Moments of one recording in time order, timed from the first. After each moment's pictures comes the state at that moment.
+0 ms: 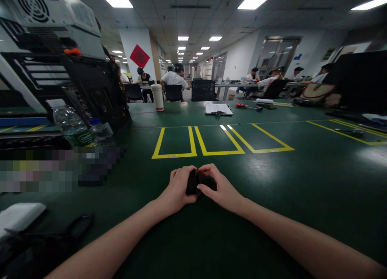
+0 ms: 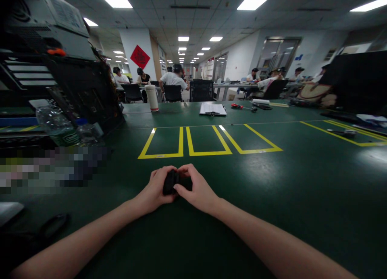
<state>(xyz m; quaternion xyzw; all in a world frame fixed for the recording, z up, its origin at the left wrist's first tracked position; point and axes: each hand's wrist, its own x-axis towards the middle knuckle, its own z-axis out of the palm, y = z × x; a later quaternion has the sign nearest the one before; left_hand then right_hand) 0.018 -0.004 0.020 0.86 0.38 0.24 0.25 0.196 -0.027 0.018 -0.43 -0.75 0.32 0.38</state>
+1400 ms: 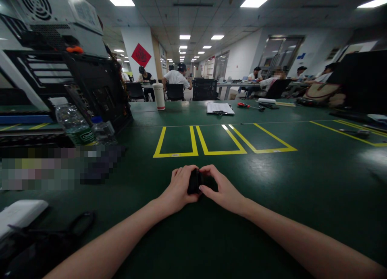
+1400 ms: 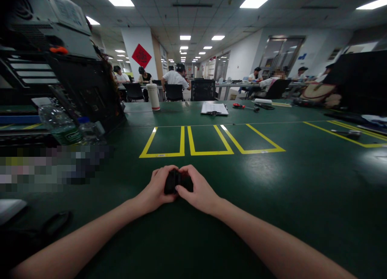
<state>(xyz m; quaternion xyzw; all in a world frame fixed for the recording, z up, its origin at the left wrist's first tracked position) 0.017 -0.005 0.026 0.87 0.37 0.22 0.25 0.194 -0.029 0.021 -0.44 -0.76 0.31 0.36</state>
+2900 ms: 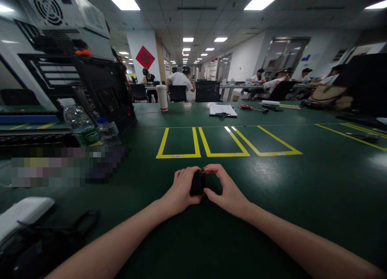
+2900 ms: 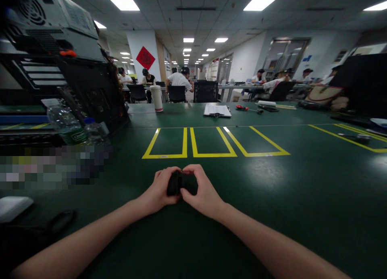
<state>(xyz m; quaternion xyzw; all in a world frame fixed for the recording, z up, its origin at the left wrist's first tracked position) 0.020 -0.004 0.023 0.87 0.37 0.24 0.23 0.195 -0.029 0.016 -0.43 -0.76 0.25 0.42</state>
